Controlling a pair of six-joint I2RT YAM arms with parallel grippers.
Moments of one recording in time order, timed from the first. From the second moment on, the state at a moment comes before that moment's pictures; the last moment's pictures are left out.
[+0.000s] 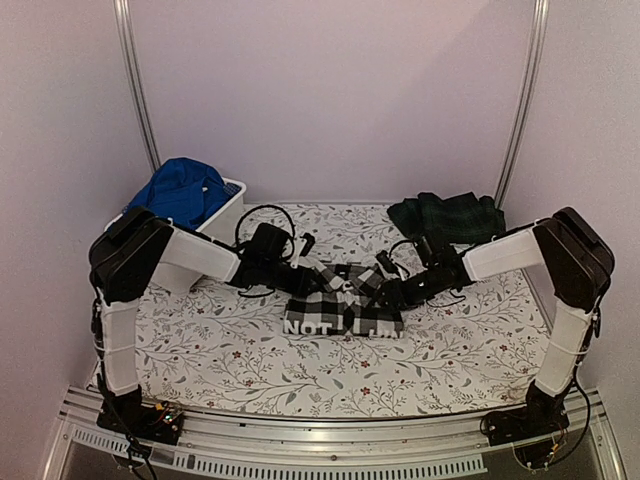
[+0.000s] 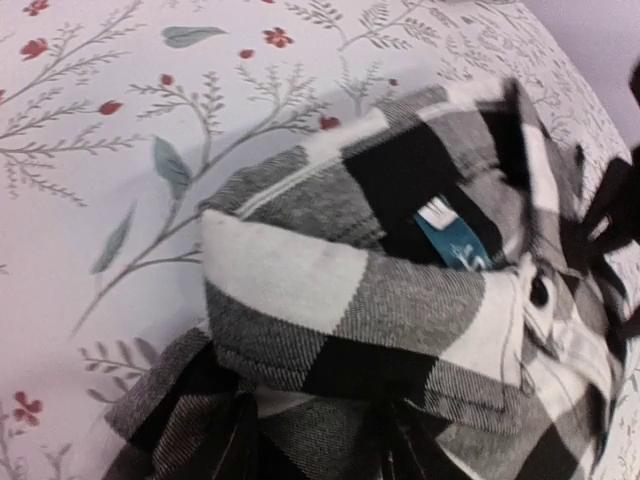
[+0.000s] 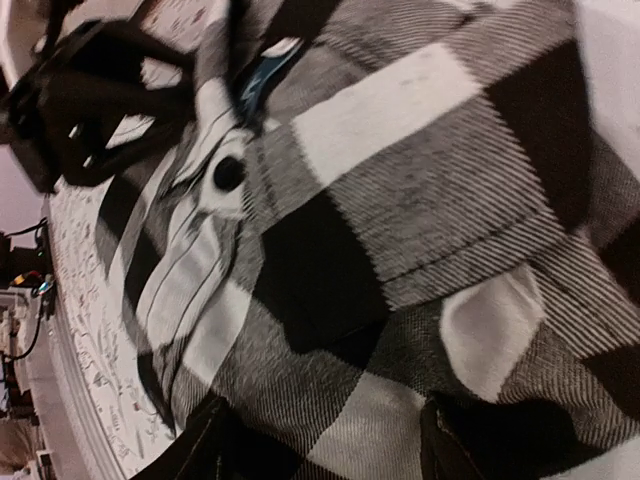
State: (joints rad) left arm -0.68 2.09 1.17 0.17 0.25 -0.26; right arm 0.50 1.88 0.99 -0.08 -0.59 0.19
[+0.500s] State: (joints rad) left arm -0.65 1.75 1.04 0.12 0.15 -0.05; right arm 0.47 1.72 0.95 -0.08 -0.62 0.33
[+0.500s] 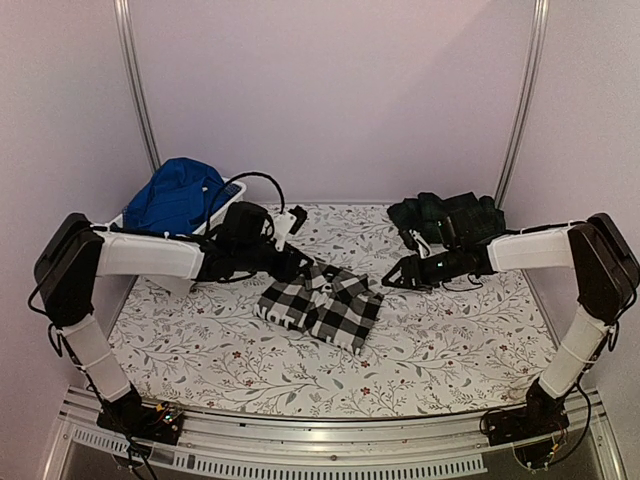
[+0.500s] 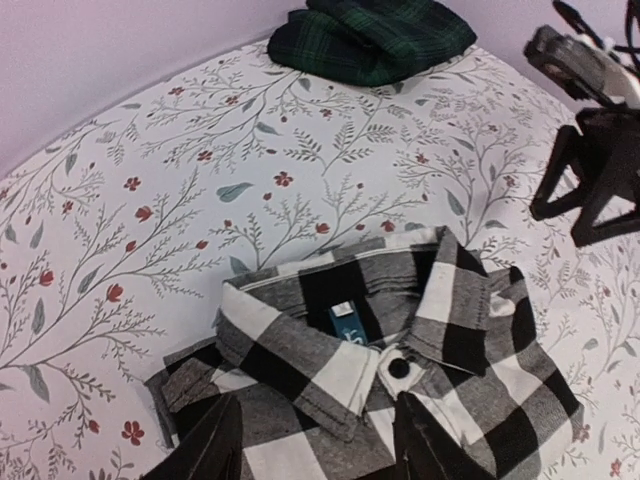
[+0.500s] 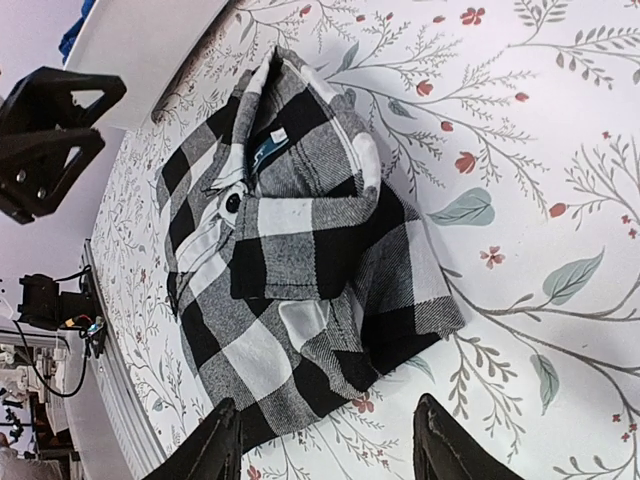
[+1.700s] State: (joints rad) left arm -1.04 2.02 1.08 0.25 0.18 0.48; right arm 0.38 1.74 0.54 0.51 -0.94 0.80
